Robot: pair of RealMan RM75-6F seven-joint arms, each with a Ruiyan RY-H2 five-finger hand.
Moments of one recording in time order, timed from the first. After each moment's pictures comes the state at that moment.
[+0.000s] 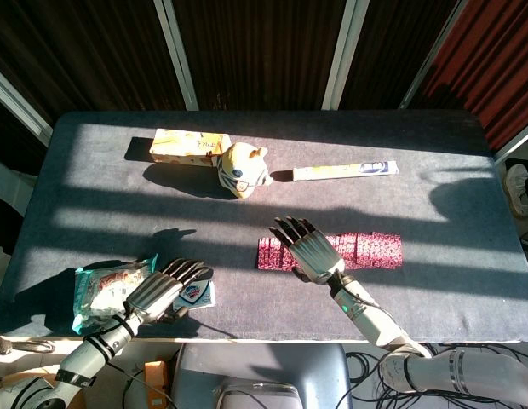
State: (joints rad) left arm -0.58 -1.22 -0.06 -1.85 1.36 0.84 0.22; right arm 0.72 -1.43 0.22 -1.78 -1.08 0.92 -0.72
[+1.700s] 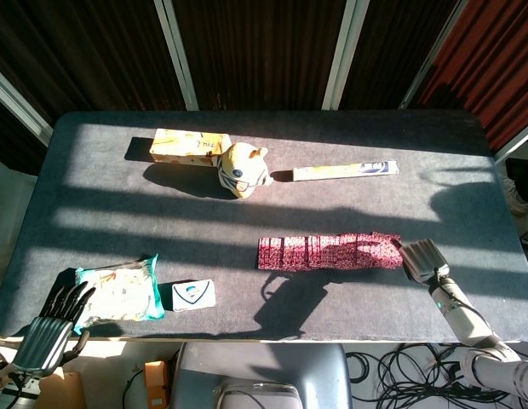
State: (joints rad) left arm -0.10 -1.21 0.15 -1.53 1.63 1.47 0.13; right arm 0.55 -1.32 -0.02 -1.28 -1.17 0.82 -0.40
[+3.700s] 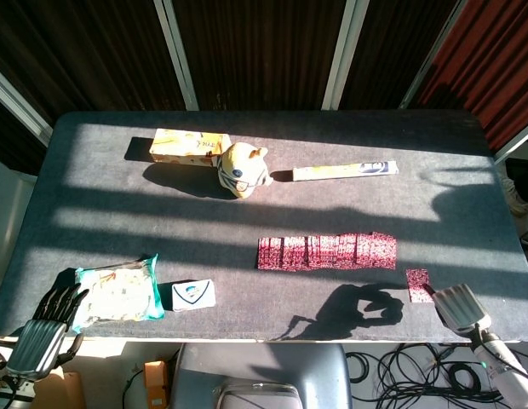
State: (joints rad) left arm -0.06 -1.19 0.12 -1.55 1.63 1.44 0.13; right arm 0.31 -1.22 -0.17 -1.31 -1.47 1.11 -0.30
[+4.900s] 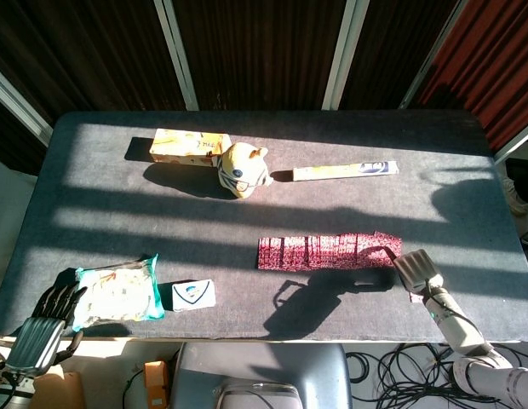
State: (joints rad) left arm -0.07 -1.19 0.10 -1.54 1.61 1.42 0.10; right arm 0.52 -1.36 -0.02 -1.28 -1.15 0.79 -0.53
